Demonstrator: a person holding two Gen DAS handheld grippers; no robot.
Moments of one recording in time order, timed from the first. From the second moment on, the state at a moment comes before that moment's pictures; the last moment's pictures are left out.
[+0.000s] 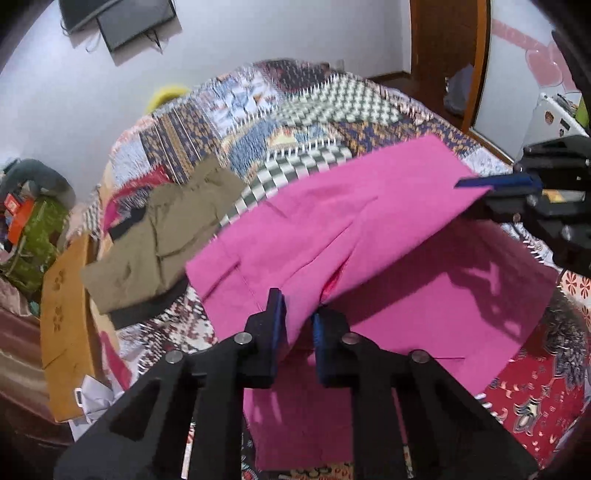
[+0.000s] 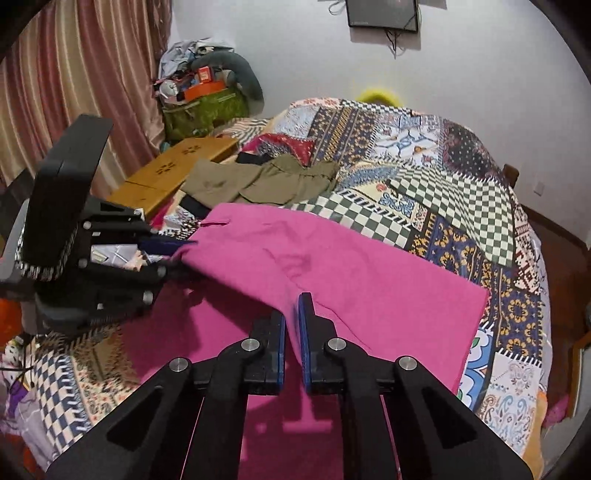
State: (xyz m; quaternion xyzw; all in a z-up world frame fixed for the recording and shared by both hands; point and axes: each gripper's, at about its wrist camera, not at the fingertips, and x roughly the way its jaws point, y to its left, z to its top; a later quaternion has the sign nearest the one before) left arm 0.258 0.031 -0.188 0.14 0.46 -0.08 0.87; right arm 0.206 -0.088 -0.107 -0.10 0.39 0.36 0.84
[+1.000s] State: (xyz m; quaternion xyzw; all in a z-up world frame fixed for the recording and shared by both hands) left arm 0.158 0.028 -0.201 0.10 0.49 -0.12 0.86; right arm 0.115 -0.113 -0.137 -0.08 0.44 0.35 0.82
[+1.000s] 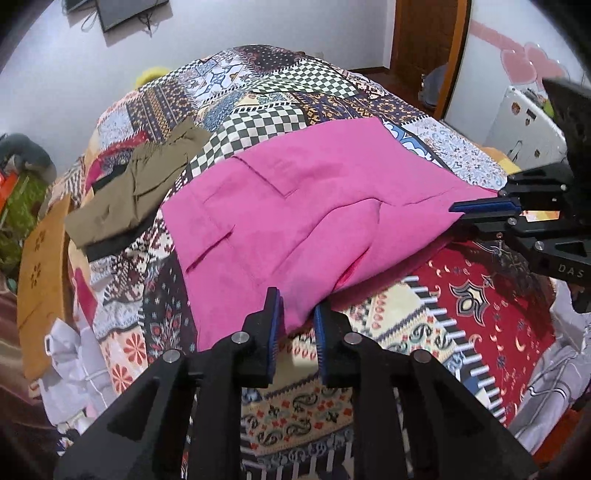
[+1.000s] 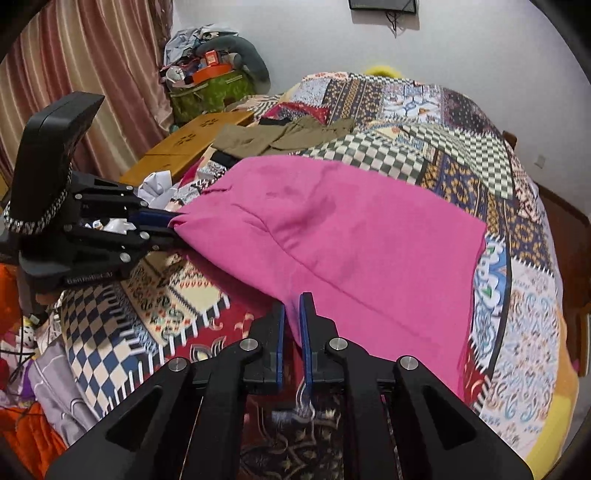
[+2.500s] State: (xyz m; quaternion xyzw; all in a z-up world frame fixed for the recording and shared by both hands) left arm 0.174 0.089 -0.225 0.02 0.51 -0.03 0.86; right arm 0.134 -0.140 -0.158 -0.01 0.48 0.28 0.83
